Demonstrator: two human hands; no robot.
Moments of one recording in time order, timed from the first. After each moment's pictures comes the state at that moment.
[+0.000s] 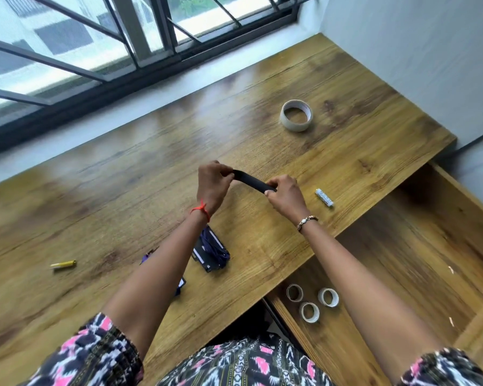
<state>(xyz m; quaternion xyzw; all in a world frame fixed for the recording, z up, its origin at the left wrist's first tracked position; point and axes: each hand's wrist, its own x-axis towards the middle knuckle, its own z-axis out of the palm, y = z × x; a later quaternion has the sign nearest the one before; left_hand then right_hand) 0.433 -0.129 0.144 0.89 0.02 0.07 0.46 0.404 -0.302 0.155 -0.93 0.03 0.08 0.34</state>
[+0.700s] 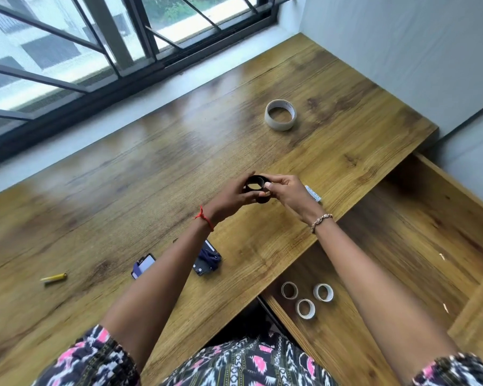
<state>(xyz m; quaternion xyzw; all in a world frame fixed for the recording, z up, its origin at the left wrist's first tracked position) 0.413 -0.176 0.161 0.76 -0.08 -0.29 0.58 0.399 -0.341 0.161 -0.70 0.09 0.18 0.68</state>
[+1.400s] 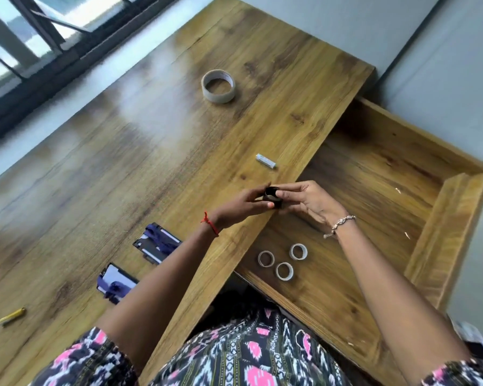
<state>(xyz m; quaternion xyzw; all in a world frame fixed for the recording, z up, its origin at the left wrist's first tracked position) 0.358 -0.260 0.131 0.68 -0.20 -0.49 0.51 0.297 -0.442 0.141 -0.58 0.22 0.19 0.76</state>
